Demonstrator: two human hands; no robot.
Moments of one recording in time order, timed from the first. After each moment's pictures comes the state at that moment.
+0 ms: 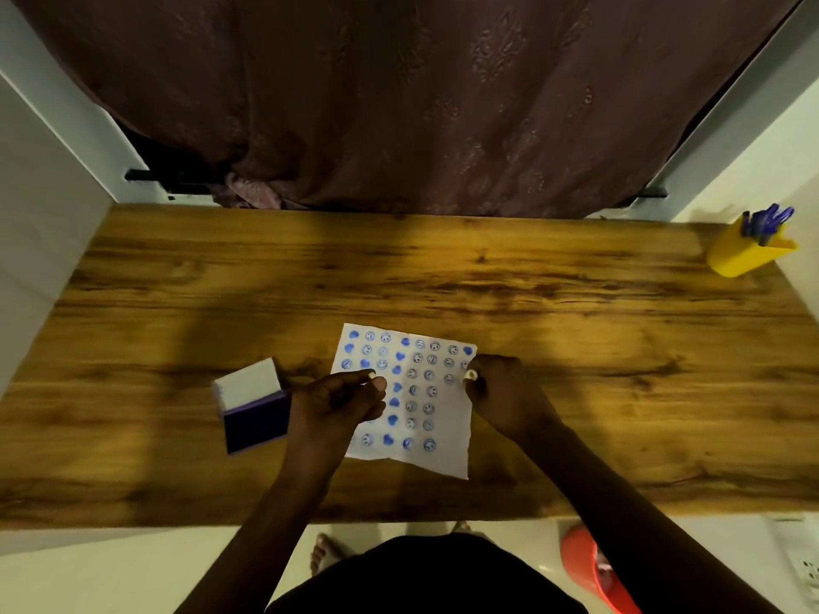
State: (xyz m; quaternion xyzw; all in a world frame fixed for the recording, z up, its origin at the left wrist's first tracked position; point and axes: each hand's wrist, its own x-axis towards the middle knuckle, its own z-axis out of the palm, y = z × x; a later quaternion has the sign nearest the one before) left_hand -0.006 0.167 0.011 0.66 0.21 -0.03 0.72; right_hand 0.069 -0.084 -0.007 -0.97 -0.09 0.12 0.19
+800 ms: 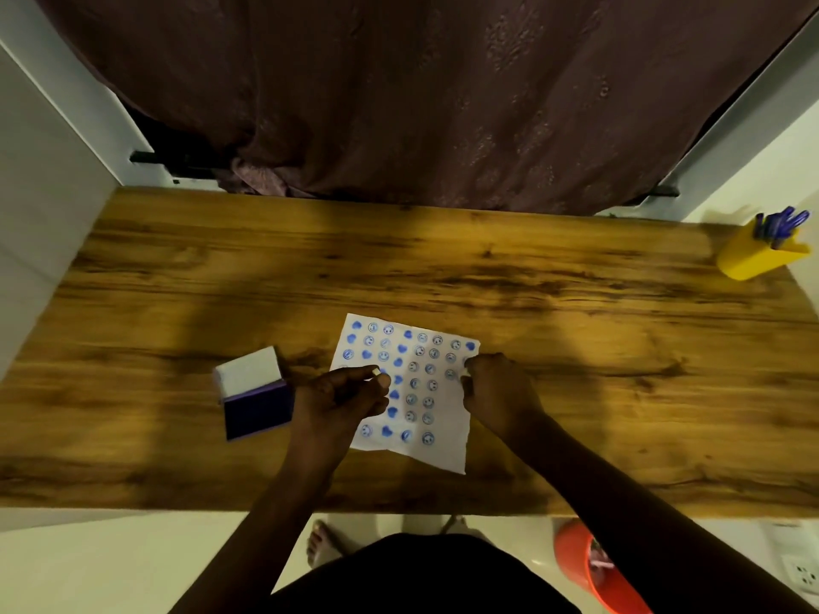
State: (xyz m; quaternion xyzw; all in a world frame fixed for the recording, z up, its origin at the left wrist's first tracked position) left_hand -0.006 0.159 0.013 0.66 0.21 -0.04 0.72; right_hand 0.073 -0.070 -0.015 -0.99 -0.08 0.12 0.07
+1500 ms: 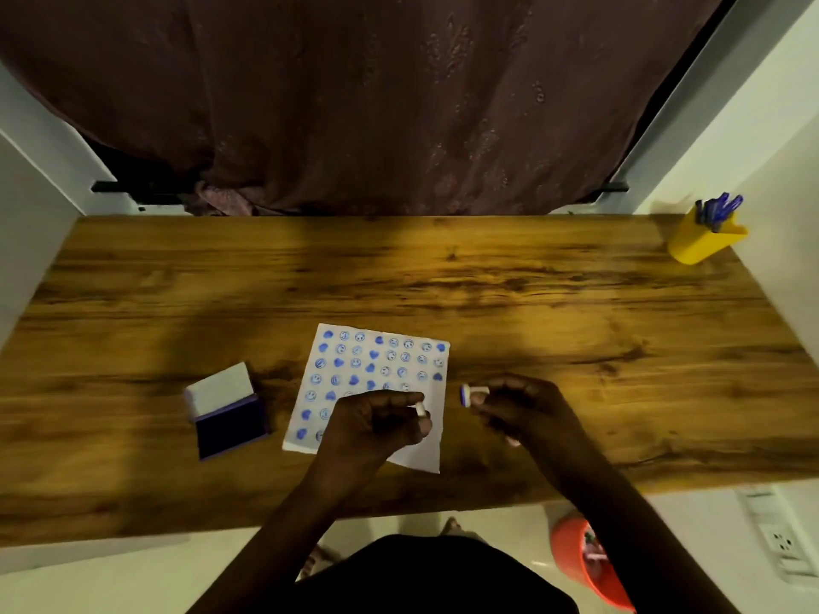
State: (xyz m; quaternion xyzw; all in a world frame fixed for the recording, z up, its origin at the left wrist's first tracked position) left_hand -0.016 0.106 0.022 0.69 0.08 -0.13 0.71; right_hand -0.005 -0.129 0.065 -0.73 0.10 0.18 0.65
